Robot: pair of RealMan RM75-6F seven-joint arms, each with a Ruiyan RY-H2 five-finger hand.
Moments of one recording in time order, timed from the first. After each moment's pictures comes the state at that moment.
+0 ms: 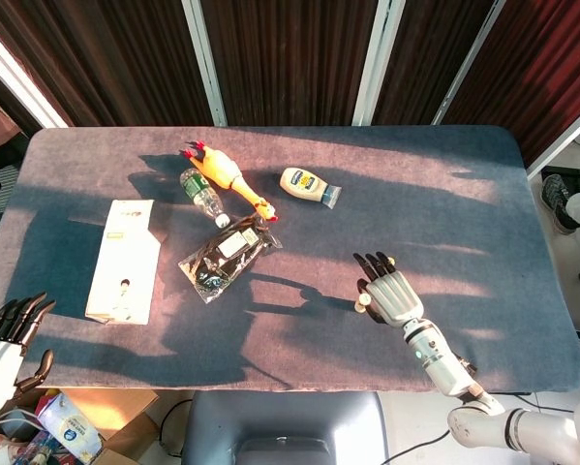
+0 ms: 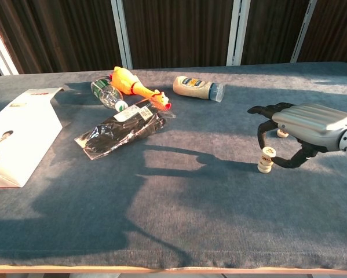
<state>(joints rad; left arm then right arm) -0.08 -1.05 0.04 -1.57 1.67 1.56 -0.15 0.61 -1.55 0.04 -1.35 -1.29 1.03 -0.38</state>
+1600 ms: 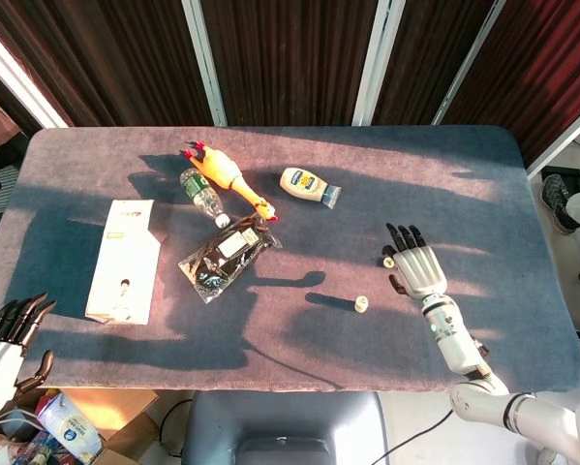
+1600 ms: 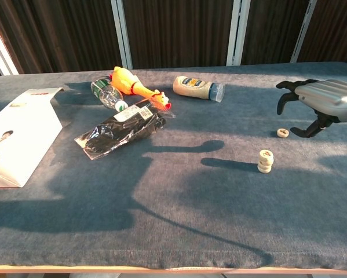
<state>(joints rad) -0.08 -1.05 0.04 -1.57 1.68 1.56 -0.14 0.62 -1.57 0.17 -1.17 -1.17 0.98 -0.37</state>
